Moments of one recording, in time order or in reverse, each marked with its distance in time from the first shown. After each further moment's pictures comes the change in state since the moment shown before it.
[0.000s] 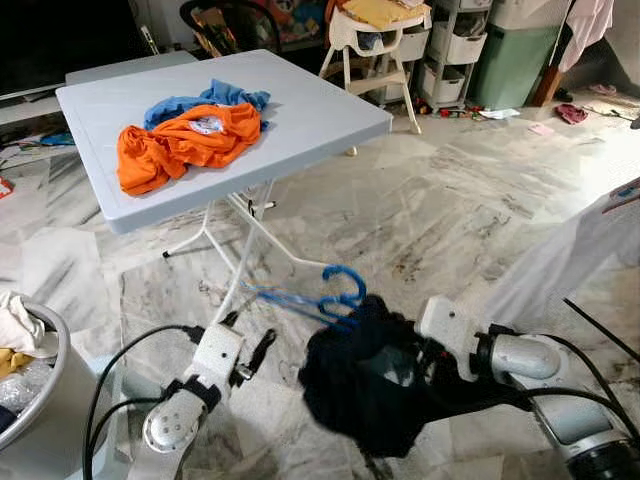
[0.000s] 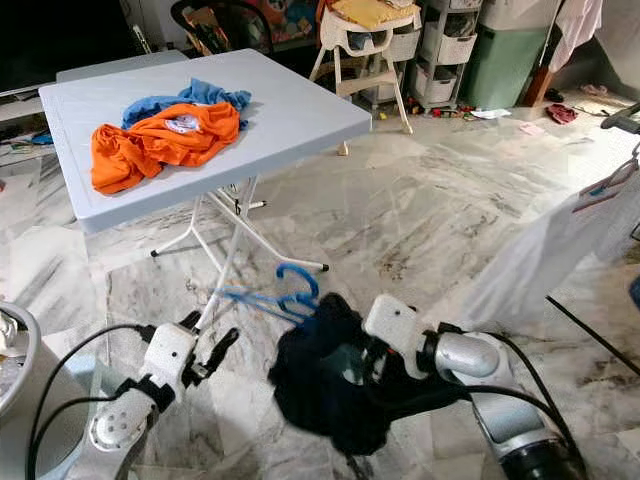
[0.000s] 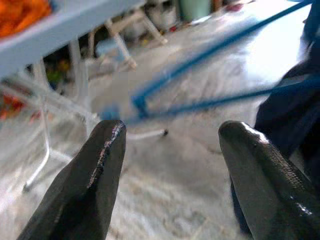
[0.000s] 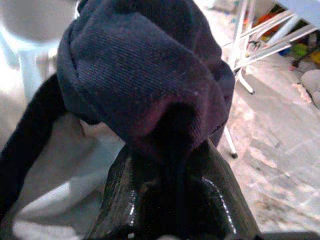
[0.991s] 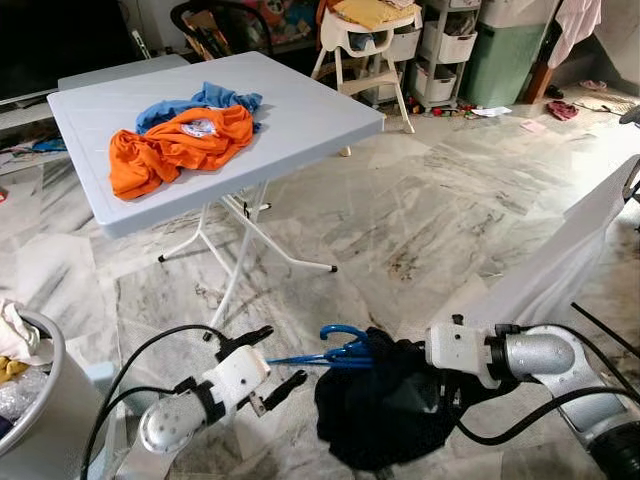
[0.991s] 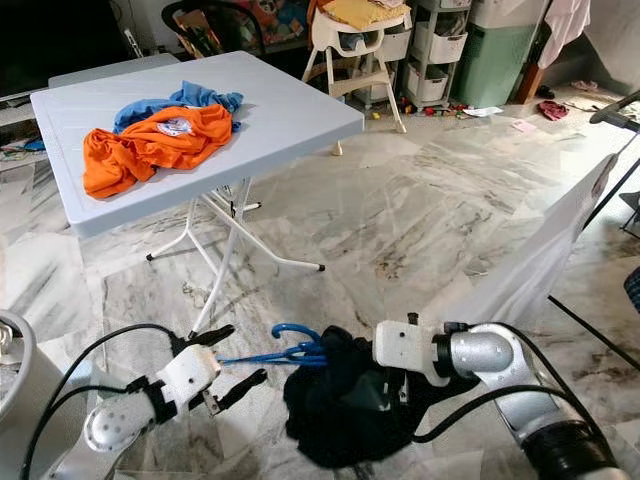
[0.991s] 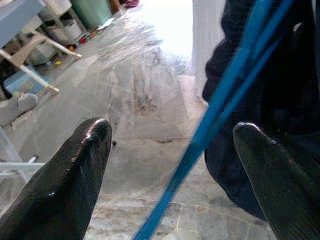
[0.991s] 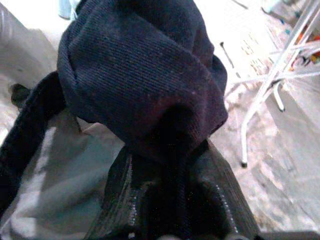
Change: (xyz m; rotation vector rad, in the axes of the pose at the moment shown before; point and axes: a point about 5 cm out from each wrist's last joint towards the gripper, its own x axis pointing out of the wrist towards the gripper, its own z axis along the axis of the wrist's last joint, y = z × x) left arm -0.002 -0.013 0.001 0.185 0.017 -0.376; right arm -0.012 -0.006 -0.001 -0.203 0.042 0.245
